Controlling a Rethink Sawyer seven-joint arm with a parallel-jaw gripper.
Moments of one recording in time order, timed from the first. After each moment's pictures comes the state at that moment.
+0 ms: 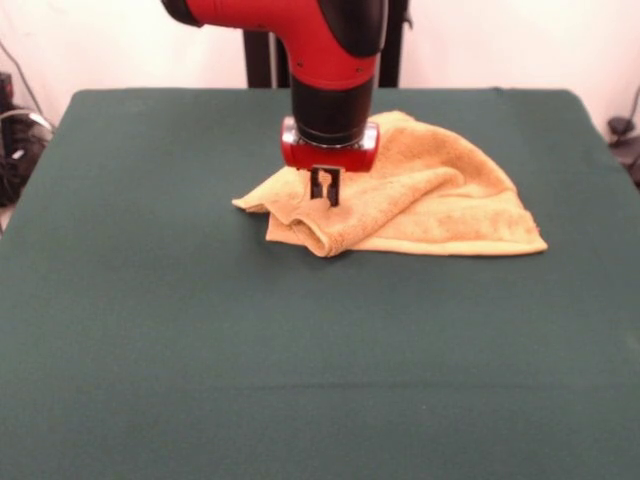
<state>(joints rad) -0.28 -0.42 0.03 1.64 -0.17 0.46 1.74</state>
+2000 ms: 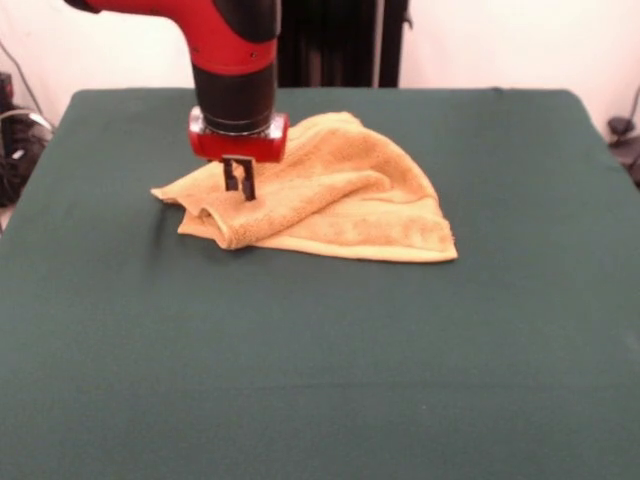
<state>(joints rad) -0.51 -0.46 0.13 1.65 -0.41 0.45 1.74</state>
